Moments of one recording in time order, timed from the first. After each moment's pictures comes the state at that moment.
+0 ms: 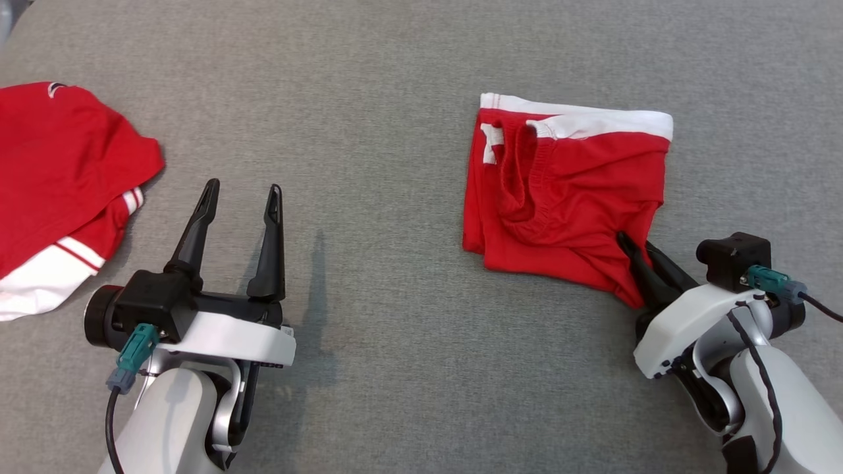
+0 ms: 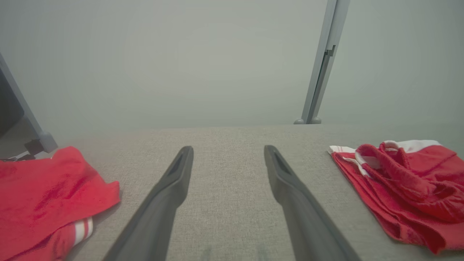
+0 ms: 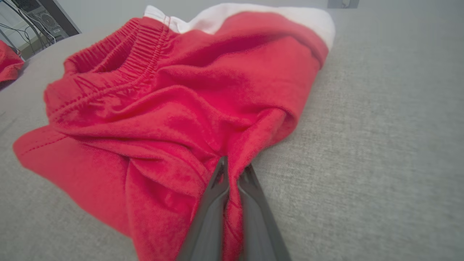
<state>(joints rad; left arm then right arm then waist) -0.30 0.22 -0.32 0.11 -0.38 0.16 -0.26 -0.38 -0.19 0.25 0.38 0.35 0.13 0.03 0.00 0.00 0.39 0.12</state>
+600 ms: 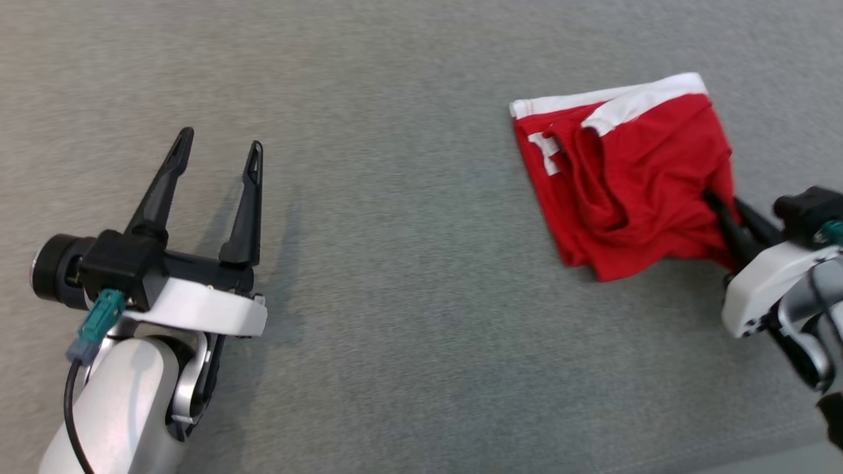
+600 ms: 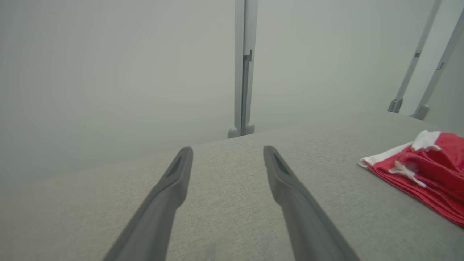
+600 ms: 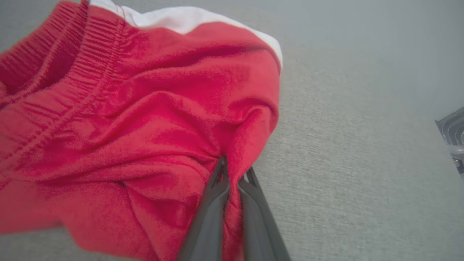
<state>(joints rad) -0.36 0.31 -0.32 0.01 -0.33 0.16 -0.18 -0.48 -0.42 0.32 0.39 0.32 0.13 0.03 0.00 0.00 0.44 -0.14</state>
